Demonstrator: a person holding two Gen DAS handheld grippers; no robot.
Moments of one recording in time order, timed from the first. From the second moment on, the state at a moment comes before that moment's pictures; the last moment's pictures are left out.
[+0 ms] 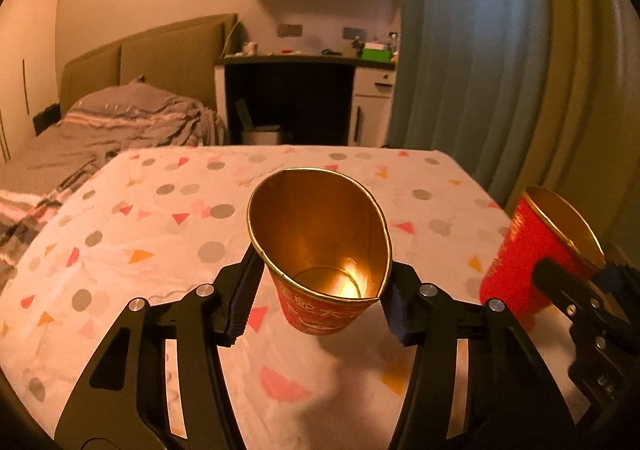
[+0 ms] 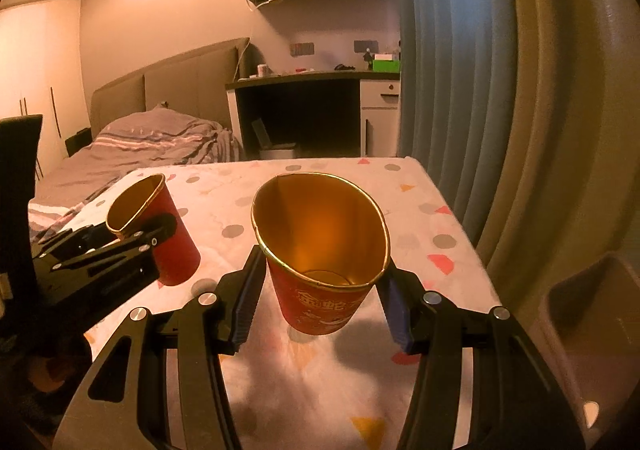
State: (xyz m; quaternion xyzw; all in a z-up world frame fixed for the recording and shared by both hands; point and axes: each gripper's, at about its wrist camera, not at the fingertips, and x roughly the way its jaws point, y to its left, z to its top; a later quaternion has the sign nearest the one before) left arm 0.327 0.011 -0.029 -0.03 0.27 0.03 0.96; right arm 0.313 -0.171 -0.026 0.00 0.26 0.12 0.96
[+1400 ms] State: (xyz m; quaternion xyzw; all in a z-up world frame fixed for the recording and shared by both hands) left arm 0.249 -0.254 -0.017 0.01 0.23 -0.23 0.95; right arm 0.197 -0.403 -0.034 0.05 0.23 -0.09 0.97
